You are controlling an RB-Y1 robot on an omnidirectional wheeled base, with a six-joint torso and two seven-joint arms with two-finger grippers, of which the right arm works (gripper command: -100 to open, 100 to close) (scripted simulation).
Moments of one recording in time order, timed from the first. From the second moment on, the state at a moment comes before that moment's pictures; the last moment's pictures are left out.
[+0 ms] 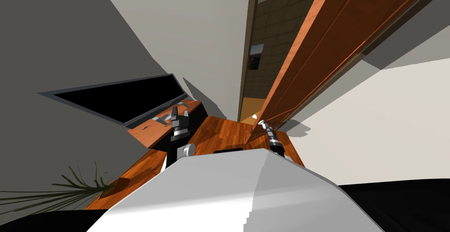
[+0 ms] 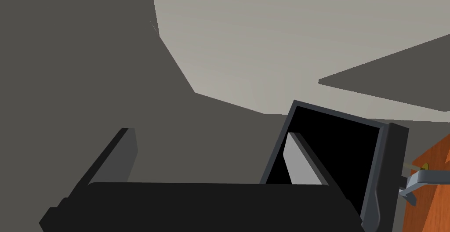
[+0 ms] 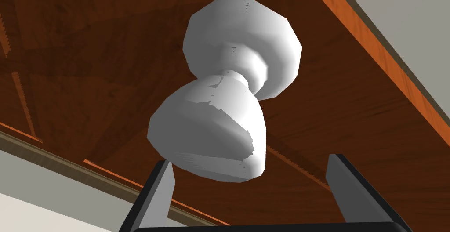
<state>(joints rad) 0.21 -0.17 -0.43 -0.98 0.18 -0.89 0.39</state>
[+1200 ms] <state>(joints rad) 0.20 -0.19 -0.40 -0.96 0.12 -0.90 0.30</state>
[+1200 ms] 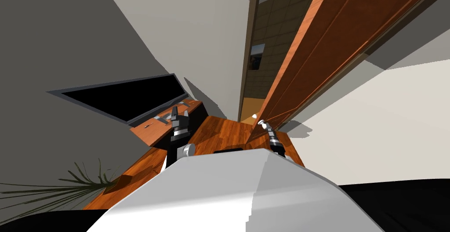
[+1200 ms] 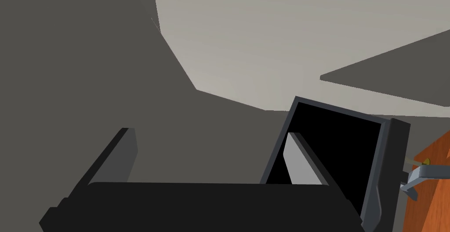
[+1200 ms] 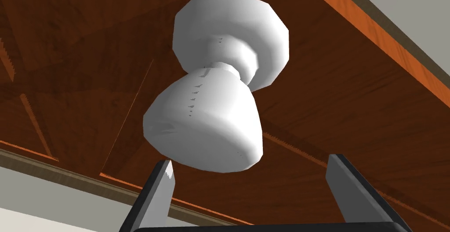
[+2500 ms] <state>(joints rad) 0.25 -0.18 -0.29 -0.99 0.29 -0.97 0.46</state>
